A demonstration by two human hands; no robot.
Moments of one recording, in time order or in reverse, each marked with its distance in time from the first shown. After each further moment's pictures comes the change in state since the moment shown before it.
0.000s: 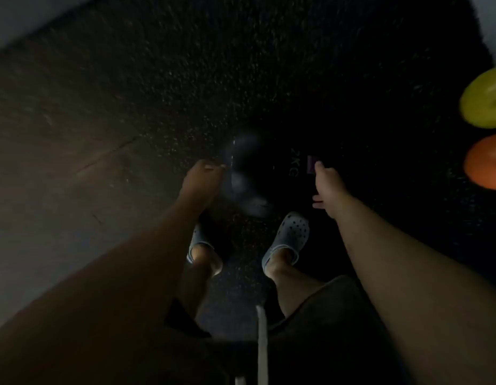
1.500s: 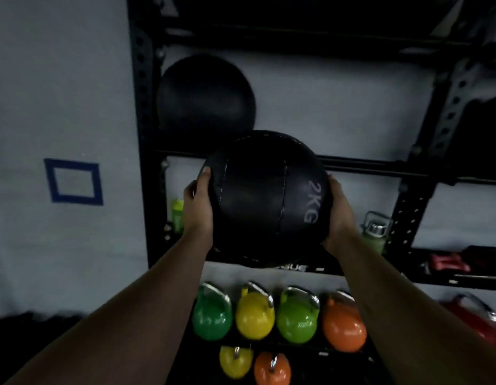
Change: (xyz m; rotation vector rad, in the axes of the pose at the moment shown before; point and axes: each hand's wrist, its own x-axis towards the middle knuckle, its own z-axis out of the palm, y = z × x) left_hand -0.691 0.561 0.092 -0.549 -0.799 1.125; right_hand -0.649 -0.028 -0.572 1.450 0.690 -1.215
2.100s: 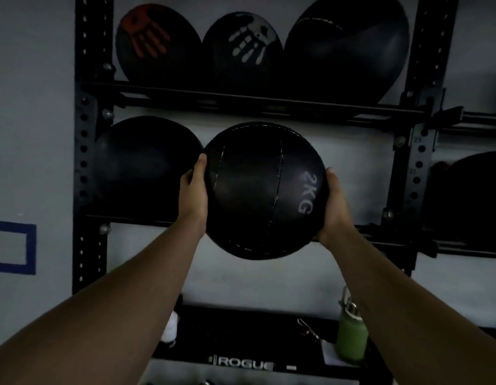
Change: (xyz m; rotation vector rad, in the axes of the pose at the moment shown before) left_hand 0.110 0.047 0.215 0.010 -0.167 0.235; right_hand 0.183 -0.152 -0.029 -0.036 -0.147 -0.181
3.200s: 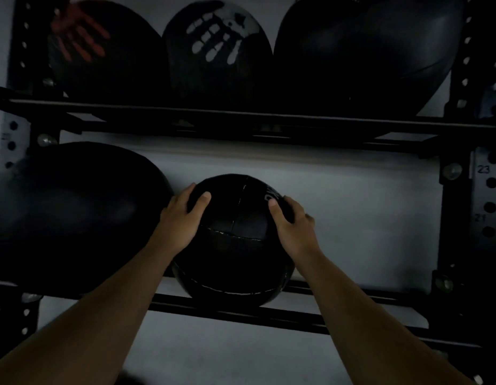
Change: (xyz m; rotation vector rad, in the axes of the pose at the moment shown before) left_hand 0.199 -0.068 0.063 0.763 -0.027 0.273; right_hand 0.216 0.034 0.016 -0.680 0.008 -0.252
